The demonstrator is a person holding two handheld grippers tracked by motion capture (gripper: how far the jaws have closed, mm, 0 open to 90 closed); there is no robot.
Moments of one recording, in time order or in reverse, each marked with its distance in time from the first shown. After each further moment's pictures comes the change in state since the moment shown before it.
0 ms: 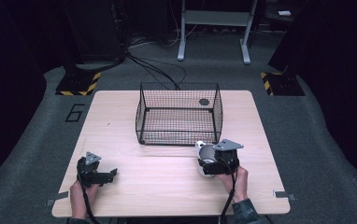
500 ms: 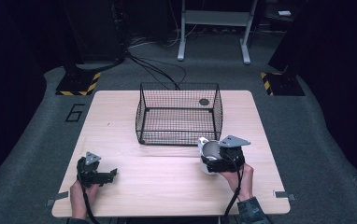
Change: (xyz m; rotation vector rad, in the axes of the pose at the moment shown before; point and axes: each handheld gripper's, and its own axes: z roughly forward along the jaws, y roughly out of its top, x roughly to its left) left arm 0.000 0.000 0.000 0.000 0.000 0.000; right arm -0.005 0.016 -0.023 -0.028 0.013 -0.006
